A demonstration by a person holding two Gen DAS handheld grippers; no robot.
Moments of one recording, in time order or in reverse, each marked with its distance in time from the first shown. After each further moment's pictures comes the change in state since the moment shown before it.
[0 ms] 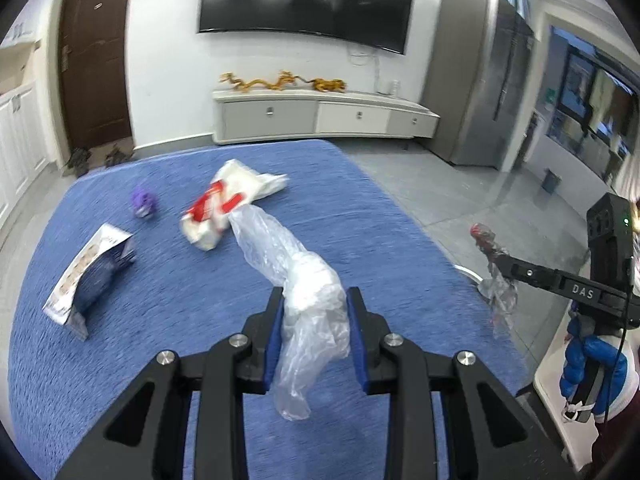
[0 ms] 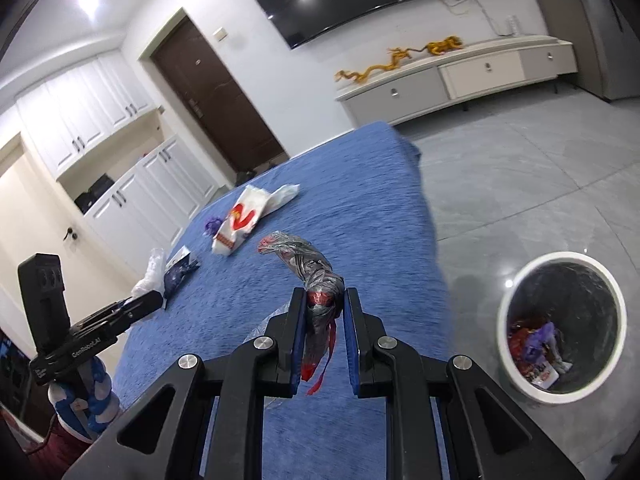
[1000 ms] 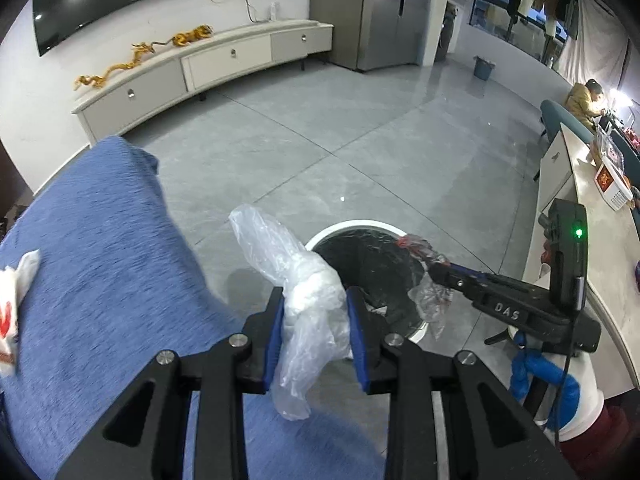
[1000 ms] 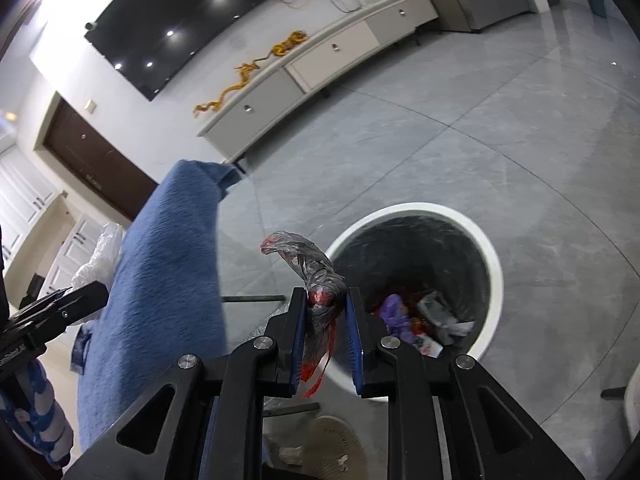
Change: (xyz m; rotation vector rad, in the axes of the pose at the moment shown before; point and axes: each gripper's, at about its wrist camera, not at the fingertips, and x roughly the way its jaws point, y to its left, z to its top) left arm 0.175 -0.248 0.052 0.319 0.280 -0.175; right arm -0.031 -0.235 -0.030 0.348 -0.039 -0.254
